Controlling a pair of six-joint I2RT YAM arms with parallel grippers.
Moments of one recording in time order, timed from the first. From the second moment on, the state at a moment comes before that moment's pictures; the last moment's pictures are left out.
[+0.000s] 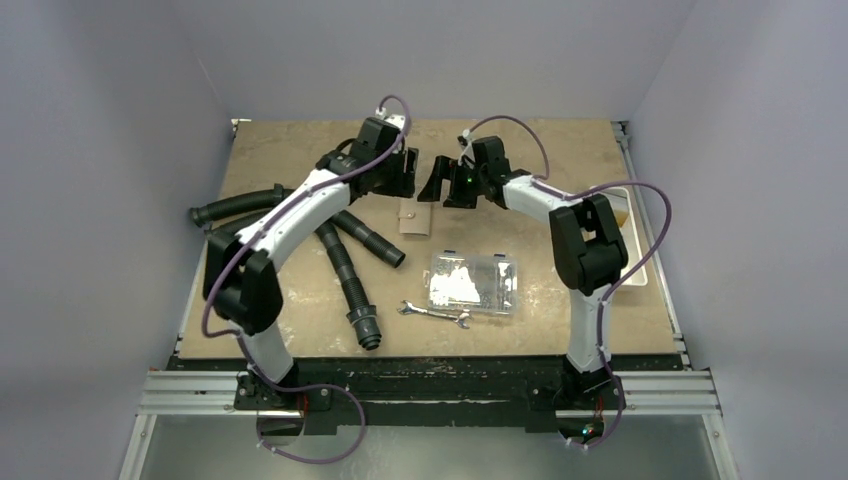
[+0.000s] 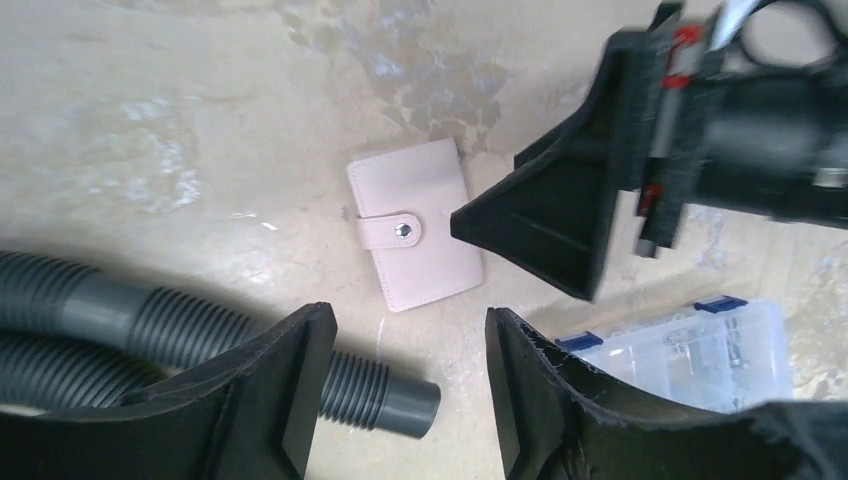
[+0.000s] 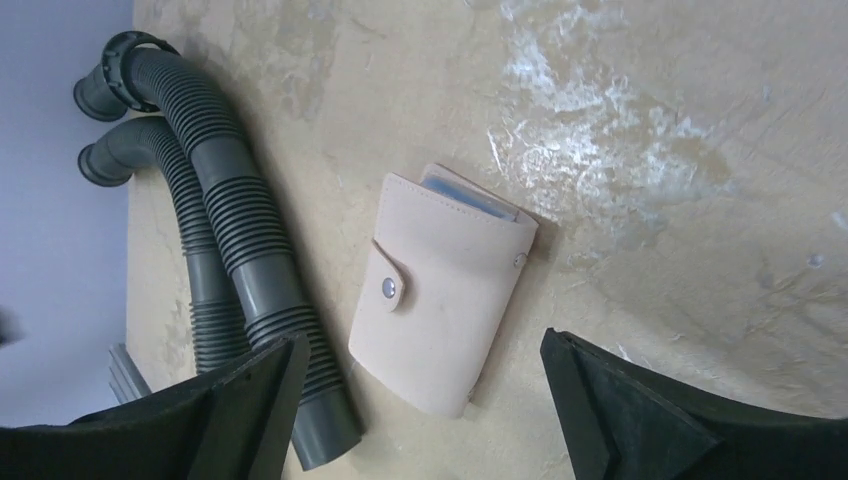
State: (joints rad) left arm -0.52 1.81 1.60 -0.60 -0.06 -0.28; right arm 0.40 2.06 1.48 -0.14 -0.46 0.53
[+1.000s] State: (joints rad) left arm -0.46 1.75 1.49 -0.49 -0.13 -0.34; right arm 0.58 2.21 1.43 0.29 -0.17 0.94
